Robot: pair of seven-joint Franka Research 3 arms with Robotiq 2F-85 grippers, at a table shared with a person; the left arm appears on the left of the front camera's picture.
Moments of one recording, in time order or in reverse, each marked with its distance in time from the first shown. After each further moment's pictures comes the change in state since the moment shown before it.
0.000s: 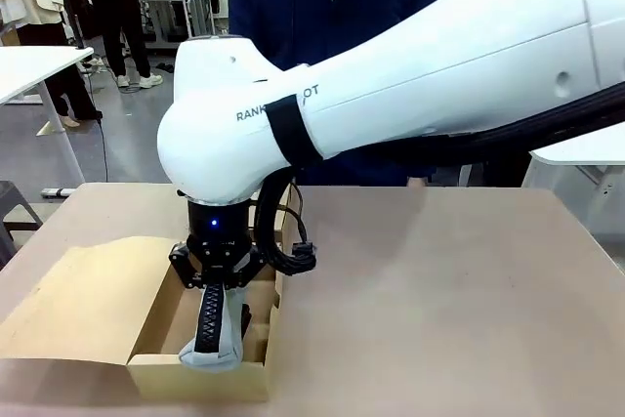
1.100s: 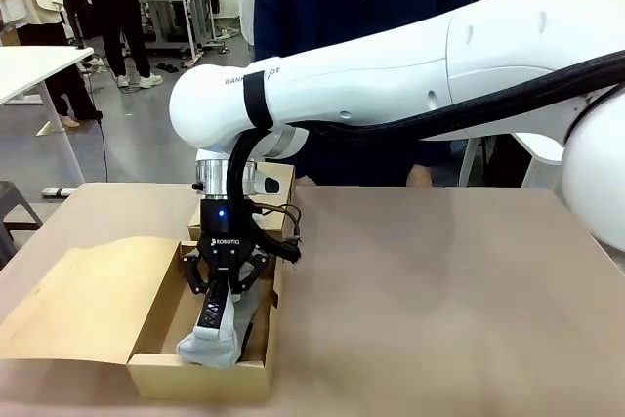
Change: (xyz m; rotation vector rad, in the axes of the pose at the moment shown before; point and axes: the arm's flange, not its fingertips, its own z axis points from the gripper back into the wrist) left arm 0.000 0.000 0.000 0.000 0.000 0.000; right arm 0.076 0.005 -0.037 -0.059 0.418 -0.057
